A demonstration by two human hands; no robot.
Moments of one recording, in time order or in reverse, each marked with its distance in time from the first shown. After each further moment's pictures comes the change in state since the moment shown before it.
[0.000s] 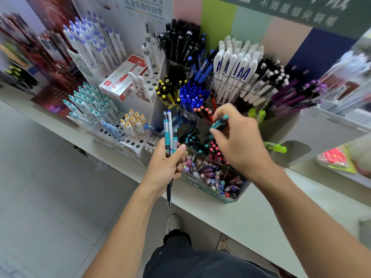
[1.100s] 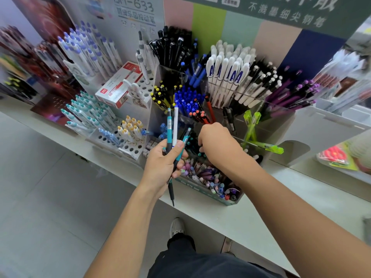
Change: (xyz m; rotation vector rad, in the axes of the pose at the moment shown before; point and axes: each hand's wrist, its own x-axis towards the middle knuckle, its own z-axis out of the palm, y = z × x) left_hand 0.007 0.015 0.010 -0.136 0.045 -0.012; right_hand 0.045 0.000 0.046 -0.534 -0.491 0.175
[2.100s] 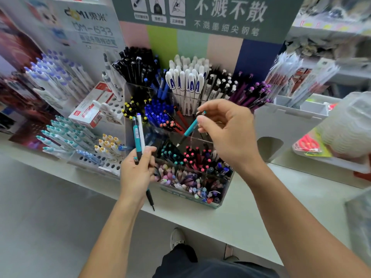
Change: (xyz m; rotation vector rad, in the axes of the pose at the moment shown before) left_hand 0.000 0.006 0.011 0.169 0.177 0.129; right_hand -0.071 0.059 -0.037 1.071 0.715 -0.186
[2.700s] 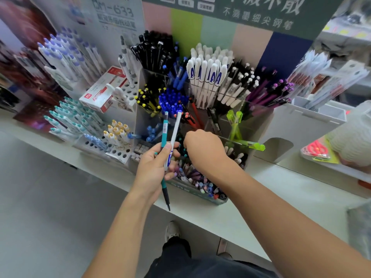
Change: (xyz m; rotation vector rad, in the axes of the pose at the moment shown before) left_hand -0.009 -0.008 0.001 -0.235 -0.189 -0.162; right_hand -0.005 0.011 0.076 -1.068 -0.666 0.054
